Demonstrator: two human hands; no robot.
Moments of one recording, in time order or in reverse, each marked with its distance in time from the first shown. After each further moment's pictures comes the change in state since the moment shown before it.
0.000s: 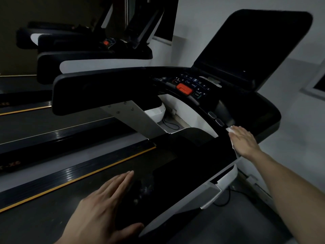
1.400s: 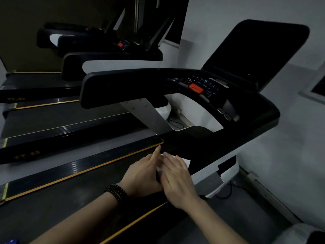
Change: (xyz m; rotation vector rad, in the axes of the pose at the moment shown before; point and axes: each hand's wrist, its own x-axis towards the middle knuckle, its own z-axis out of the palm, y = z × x) left_hand -0.017 -0.001 -0.026 -0.166 -0.064 0.007; right_hand -0.287 -0.268 0.078 0.123 0.024 -0.679
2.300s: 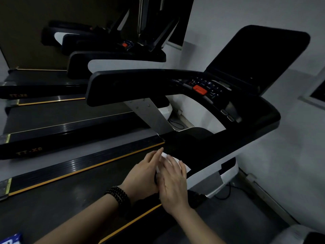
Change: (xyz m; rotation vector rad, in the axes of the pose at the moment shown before) left_hand -0.035 -0.026 0.001 -0.111 0.046 0.037; right_hand -0.013 -0.051 0.038 0.094 0.222 0.107
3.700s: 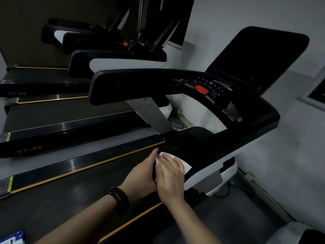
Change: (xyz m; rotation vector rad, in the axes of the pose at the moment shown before) left_hand -0.018 -0.017 -0.006 -0.190 -0.028 -0.110; right_hand 0.013 -0.034 0.012 0.131 0.112 0.138
